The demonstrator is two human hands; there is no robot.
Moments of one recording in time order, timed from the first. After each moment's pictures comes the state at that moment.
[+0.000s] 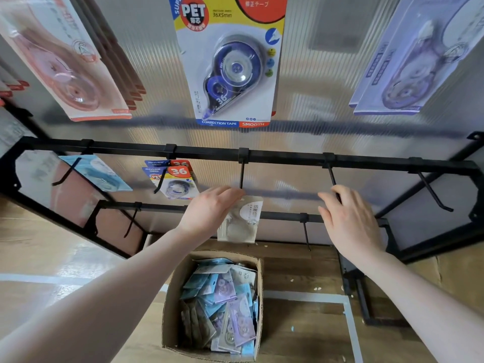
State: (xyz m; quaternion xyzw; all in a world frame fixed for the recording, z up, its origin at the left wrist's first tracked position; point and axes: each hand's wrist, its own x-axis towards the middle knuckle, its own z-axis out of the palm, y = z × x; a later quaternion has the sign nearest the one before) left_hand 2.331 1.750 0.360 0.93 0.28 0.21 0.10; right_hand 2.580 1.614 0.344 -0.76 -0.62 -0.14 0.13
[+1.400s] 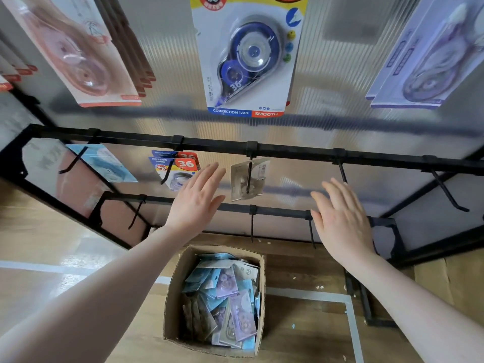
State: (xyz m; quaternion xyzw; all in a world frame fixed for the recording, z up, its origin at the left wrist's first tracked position) left_hand 2.301 1.764 0.332 0.90 0.39 0.18 0.04; right_hand 2.553 1.620 0.338 -0.75 -0.64 -0.16 0.12
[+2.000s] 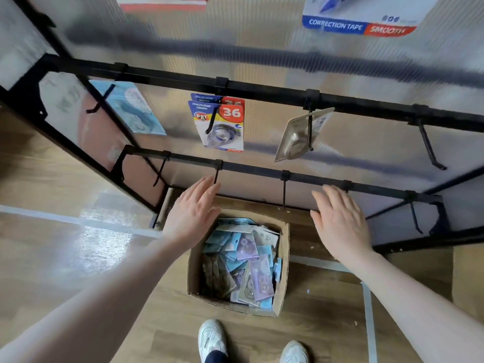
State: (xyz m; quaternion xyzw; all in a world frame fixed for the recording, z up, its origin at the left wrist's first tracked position) left_hand 2.190 1.731 0.249 0.89 0.45 0.07 0.09; right_hand 2.470 1.624 0.262 -0.75 -0.65 -0.05 0.04
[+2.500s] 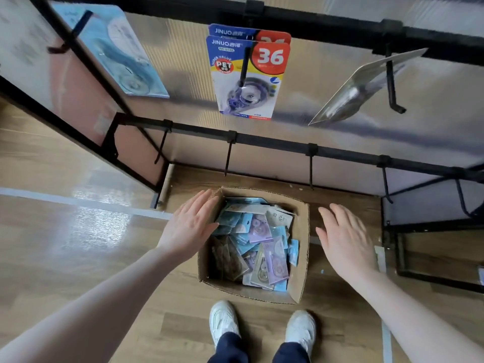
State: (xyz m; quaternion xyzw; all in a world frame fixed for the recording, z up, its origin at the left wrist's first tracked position) left_hand 2.128 1.728 0.152 0.88 0.44 -0.03 0.17; right_hand 2.416 1.609 0.176 -0.78 -0.63 0.03 -0.04
